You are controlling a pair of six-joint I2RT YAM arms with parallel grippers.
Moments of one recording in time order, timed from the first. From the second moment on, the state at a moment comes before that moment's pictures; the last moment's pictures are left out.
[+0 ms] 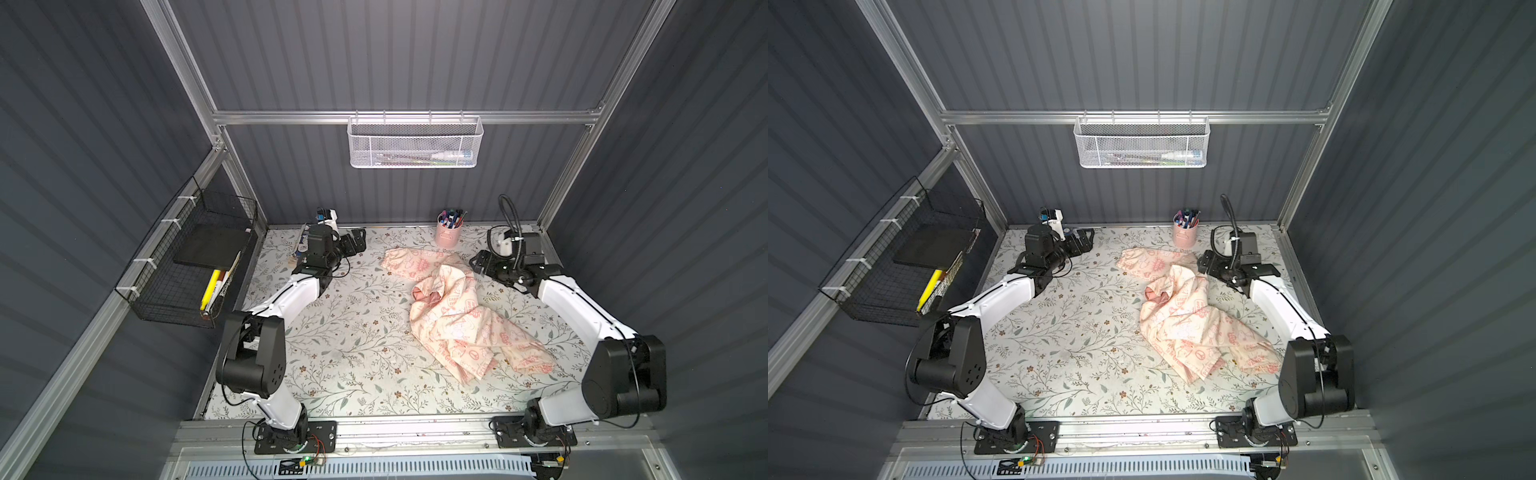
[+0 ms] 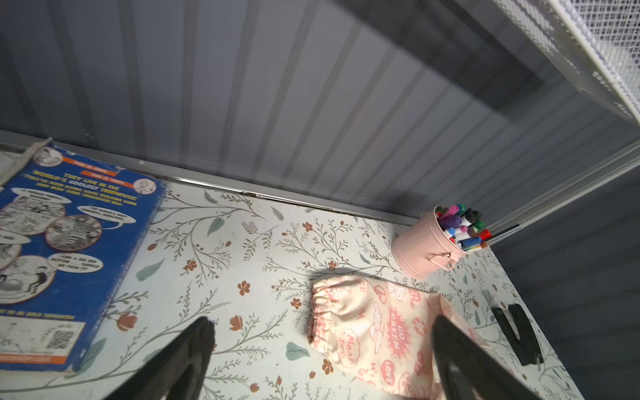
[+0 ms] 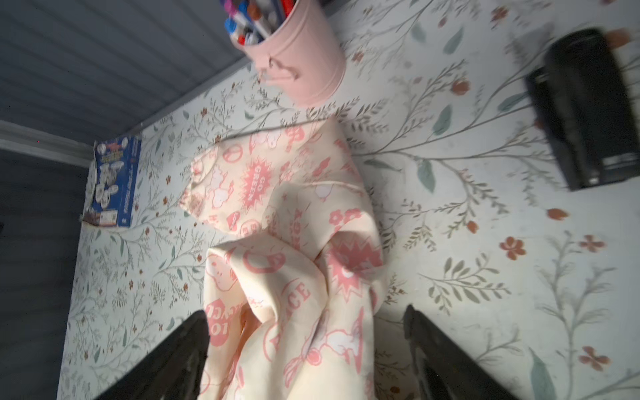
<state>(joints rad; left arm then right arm) -0.24 1.67 1.15 0.19 0.15 -0.44 0.14 1.50 1.13 -0.42 -0.25 0.46</state>
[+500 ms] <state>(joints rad) -0.28 1.73 1.19 0.19 0.25 -0.46 0.29 1.82 1.40 -0.59 -0.25 0.43</state>
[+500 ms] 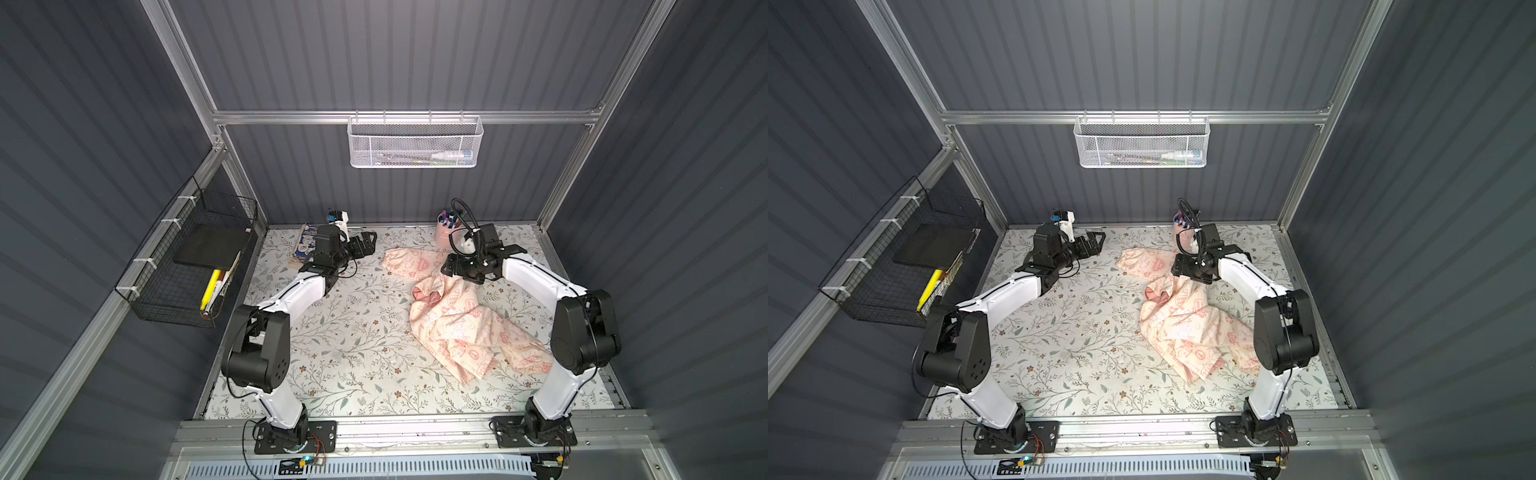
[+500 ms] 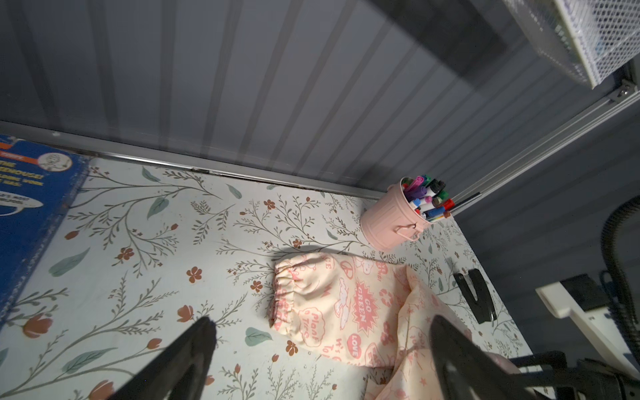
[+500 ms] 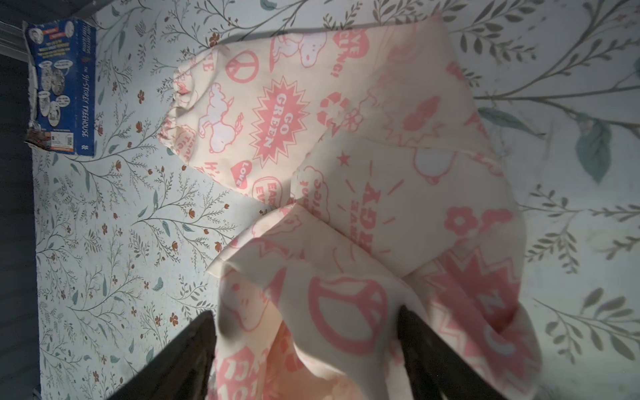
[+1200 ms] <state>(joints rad) -0.28 2.05 1.46 0.04 0.29 -0.42 0.40 1.77 1.29 -0.53 -0.51 0.31</state>
